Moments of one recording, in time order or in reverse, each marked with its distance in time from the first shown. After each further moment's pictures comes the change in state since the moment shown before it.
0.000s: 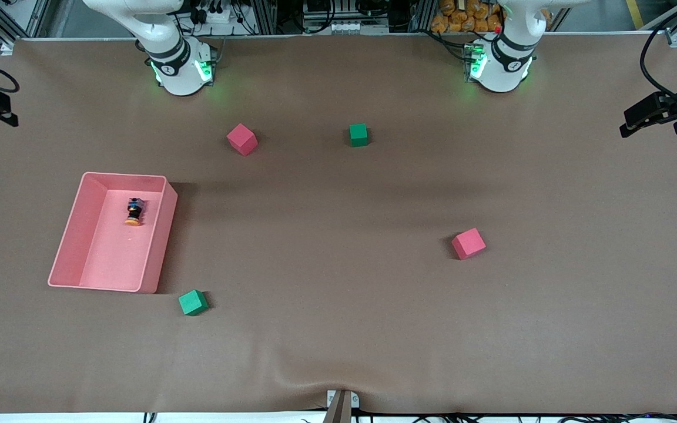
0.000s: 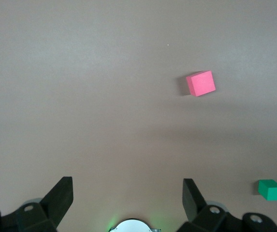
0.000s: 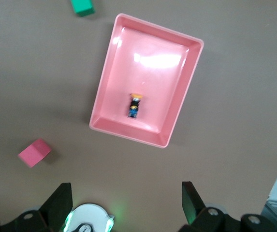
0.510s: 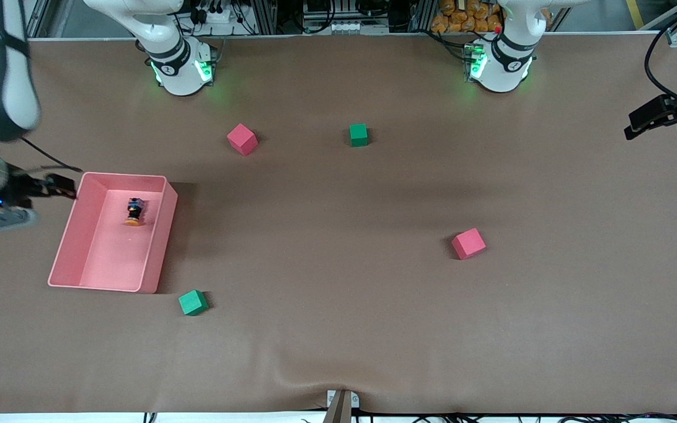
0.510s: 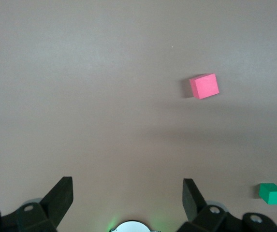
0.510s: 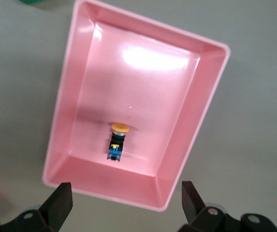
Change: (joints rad) left arm 0.025 0.002 0.000 -0.004 0.000 0.008 0.000; right arm -0.040 0.158 -0.002 -0.402 -0.003 0.508 -0.004
